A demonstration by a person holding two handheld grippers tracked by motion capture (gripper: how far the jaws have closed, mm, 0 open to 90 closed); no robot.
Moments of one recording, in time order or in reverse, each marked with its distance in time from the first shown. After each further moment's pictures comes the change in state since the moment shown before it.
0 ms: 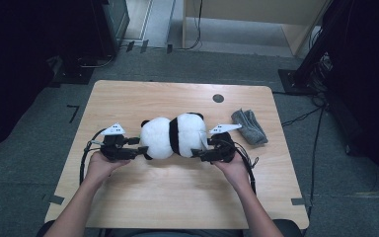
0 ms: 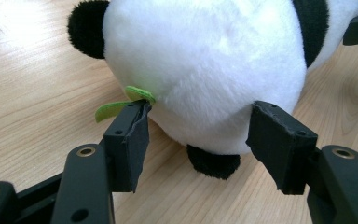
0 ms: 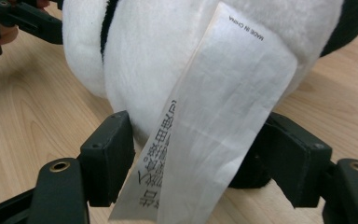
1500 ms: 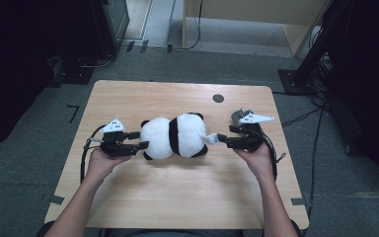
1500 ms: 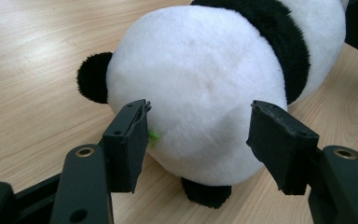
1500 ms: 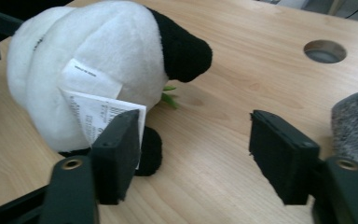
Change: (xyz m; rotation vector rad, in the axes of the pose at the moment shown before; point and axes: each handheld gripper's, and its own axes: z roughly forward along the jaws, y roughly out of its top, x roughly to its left) left arm -0.011 0.016 -0.007 -0.060 0.038 0.034; right arm -0.056 0.001 -0.059 -0.120 -0.123 0.019
